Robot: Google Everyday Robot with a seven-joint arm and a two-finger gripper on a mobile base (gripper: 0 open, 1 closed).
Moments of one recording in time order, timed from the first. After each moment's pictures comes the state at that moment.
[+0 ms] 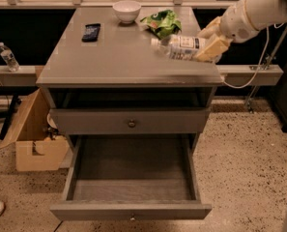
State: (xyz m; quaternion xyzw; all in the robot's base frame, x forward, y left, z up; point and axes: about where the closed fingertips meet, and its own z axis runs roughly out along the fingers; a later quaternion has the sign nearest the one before) arm 0.689 -0.176 0.927 -0.62 0.68 0.08 0.38
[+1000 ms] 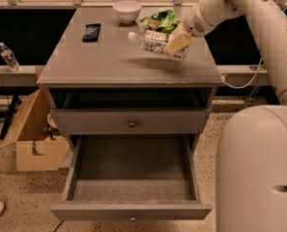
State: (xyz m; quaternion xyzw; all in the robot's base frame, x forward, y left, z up) arm 0.774 -0.104 0.895 -0.56 0.74 0.11 0.36
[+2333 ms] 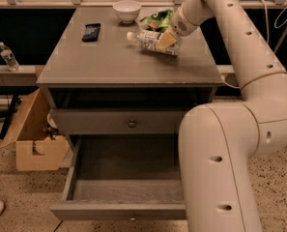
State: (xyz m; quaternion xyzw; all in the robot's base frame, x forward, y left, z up) arm 0.826 -0.085 0.865 -0.50 0.79 0.10 0.33
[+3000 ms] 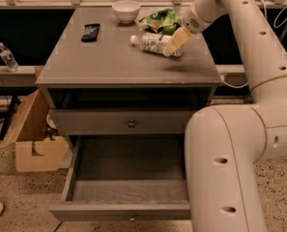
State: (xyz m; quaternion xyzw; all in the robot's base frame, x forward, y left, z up) arm 0.821 -0.122 0.878 -0.50 0.80 0.08 0.33
